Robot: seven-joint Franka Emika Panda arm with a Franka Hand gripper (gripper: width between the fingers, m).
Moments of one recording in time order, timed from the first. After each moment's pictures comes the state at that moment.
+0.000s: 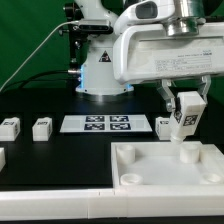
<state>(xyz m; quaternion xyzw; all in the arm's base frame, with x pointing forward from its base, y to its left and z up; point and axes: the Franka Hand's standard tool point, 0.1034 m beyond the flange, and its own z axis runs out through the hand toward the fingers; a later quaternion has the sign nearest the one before) 0.579 0.091 0.116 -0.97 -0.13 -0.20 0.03</state>
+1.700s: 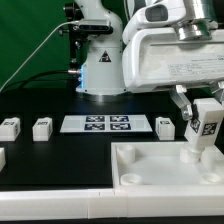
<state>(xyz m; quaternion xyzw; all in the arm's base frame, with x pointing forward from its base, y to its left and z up) 0.619 0.105 0.119 -0.95 -0.13 -0.27 0.03</state>
